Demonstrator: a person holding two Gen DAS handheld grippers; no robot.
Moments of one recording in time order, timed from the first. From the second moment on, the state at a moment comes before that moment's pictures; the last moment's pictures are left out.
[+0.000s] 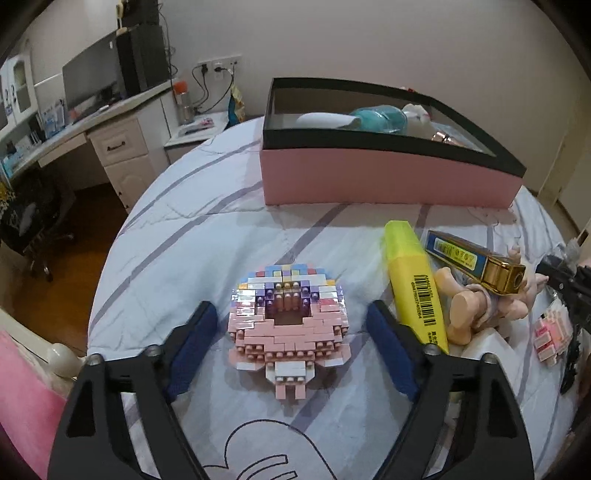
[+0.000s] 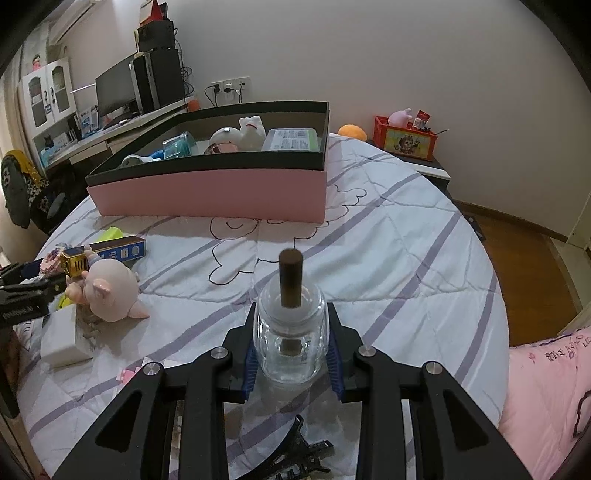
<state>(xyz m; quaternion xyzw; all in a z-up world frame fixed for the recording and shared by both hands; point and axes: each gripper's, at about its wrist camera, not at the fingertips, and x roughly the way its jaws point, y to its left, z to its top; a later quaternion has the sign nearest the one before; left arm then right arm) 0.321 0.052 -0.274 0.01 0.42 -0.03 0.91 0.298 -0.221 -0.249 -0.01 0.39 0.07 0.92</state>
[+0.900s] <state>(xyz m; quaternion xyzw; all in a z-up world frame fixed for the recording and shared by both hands) 0.226 0.015 -0.152 0.02 0.20 -0.03 0.98 0.232 -0.189 -0.151 0.01 0.24 0.09 0.97</state>
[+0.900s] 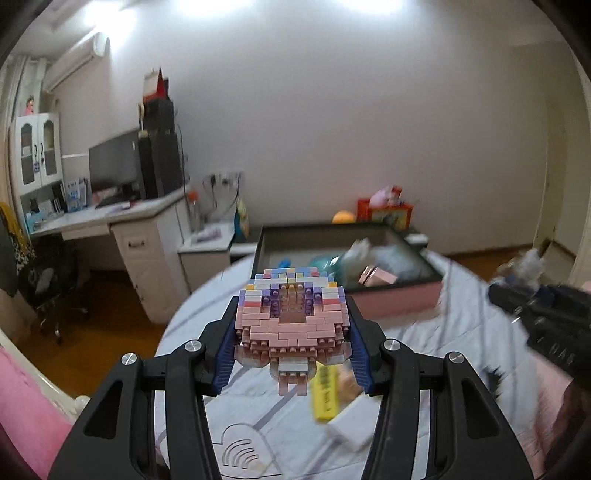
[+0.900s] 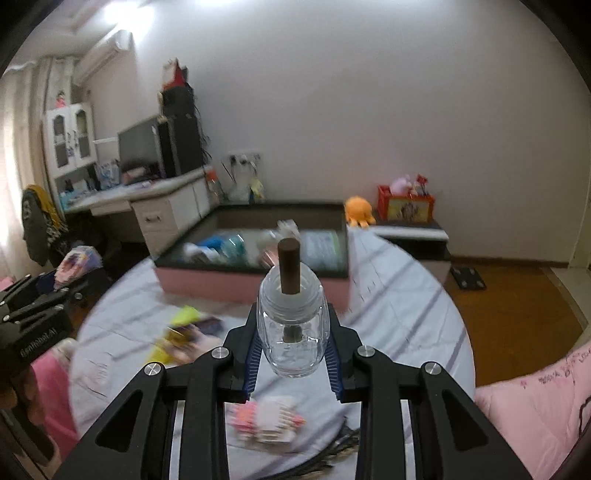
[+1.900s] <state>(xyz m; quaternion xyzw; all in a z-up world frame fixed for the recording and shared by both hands) 0.189 -0.009 -0.075 0.03 0.09 -0.04 0.99 0.193 -0.157 -0.076 -0.01 0.14 0.12 0.98</state>
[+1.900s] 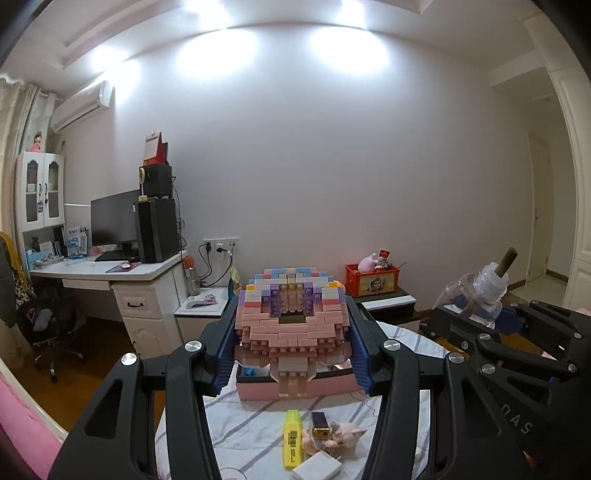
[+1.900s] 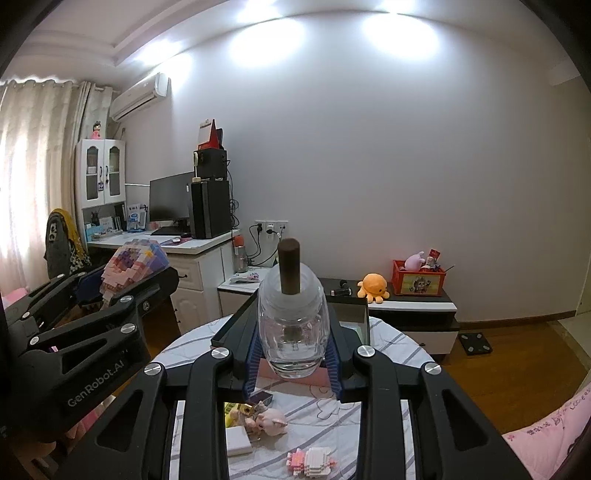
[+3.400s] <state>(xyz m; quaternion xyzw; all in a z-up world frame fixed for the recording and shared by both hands) 0.441 0.013 -0.173 0.04 0.30 -0.03 0.95 0.430 -0.174 -0.173 -0.01 0.35 0.12 0.93</state>
